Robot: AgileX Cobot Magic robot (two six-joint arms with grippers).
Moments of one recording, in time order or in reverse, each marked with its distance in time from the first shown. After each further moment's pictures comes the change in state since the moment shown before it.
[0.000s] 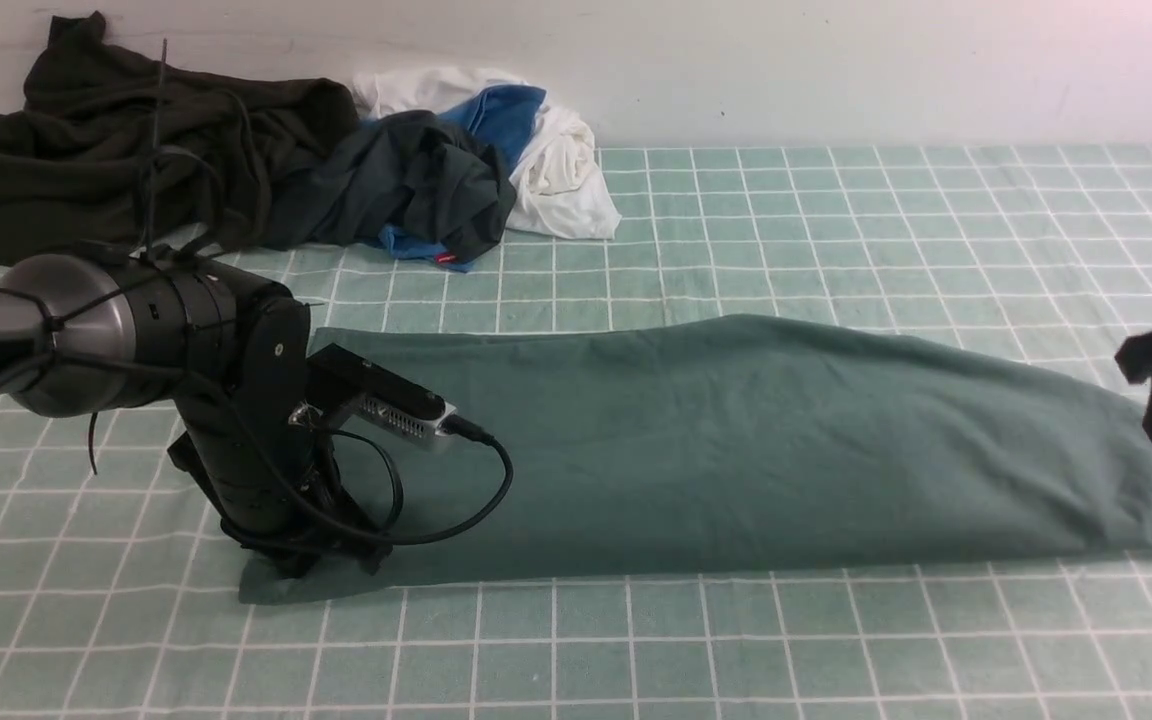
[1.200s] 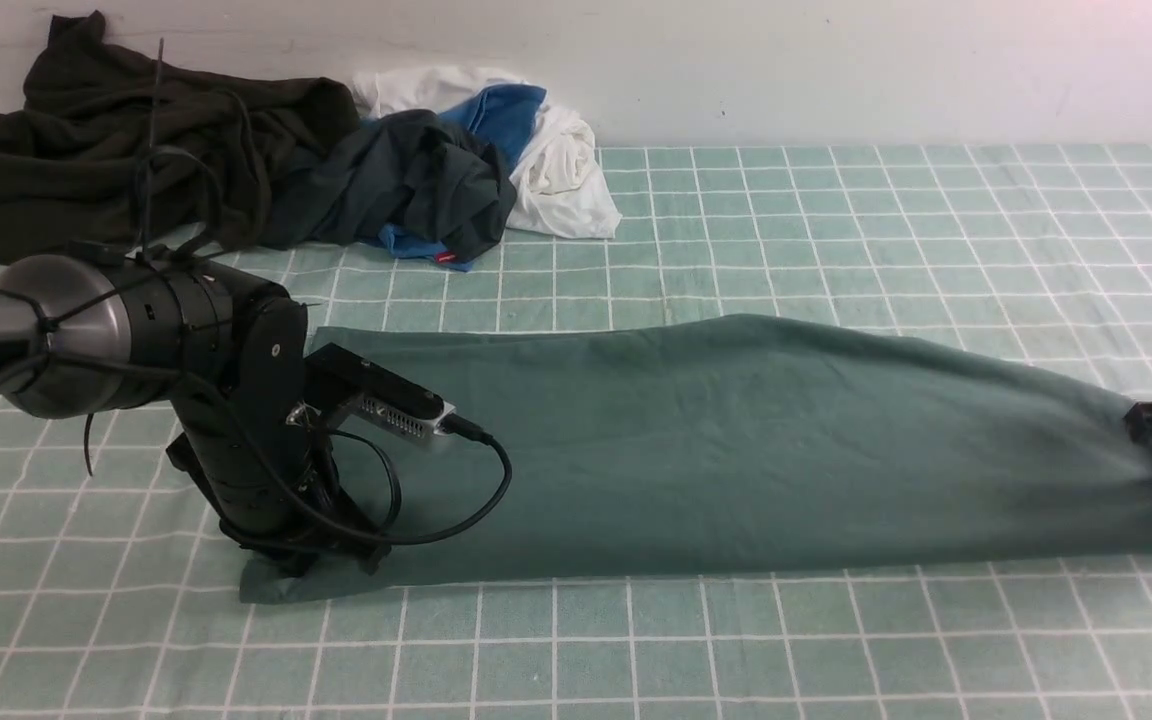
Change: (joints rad) right arm -0.133 0.142 0.069 0.036 -0.264 -0.022; left arm 0.001 -0.038 0.008 0.000 -0.001 0.001
